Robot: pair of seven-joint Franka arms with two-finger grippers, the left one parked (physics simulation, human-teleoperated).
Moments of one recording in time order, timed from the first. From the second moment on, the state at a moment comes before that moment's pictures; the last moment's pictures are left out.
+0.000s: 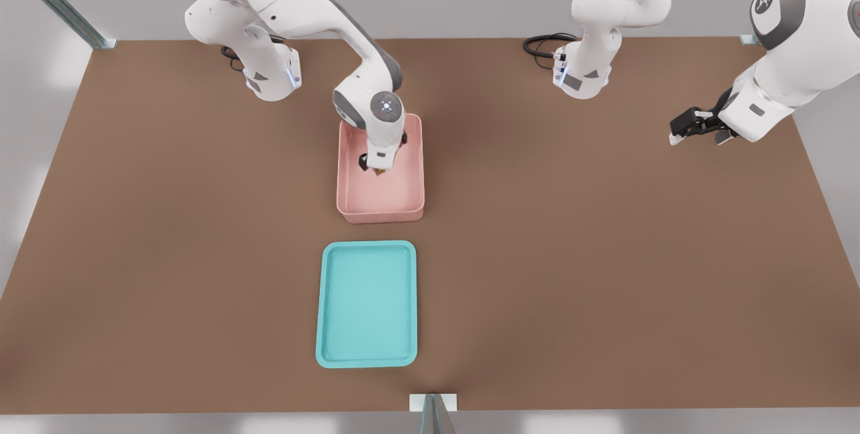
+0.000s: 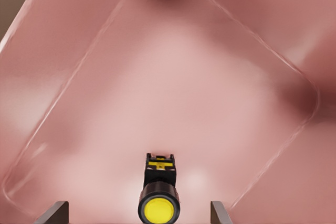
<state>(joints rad) 0.72 0.29 0.14 -2.20 -0.05 2.31 0.23</state>
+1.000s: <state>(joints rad) 0.71 0.35 0.14 -2.44 -0.09 2.76 0.40</state>
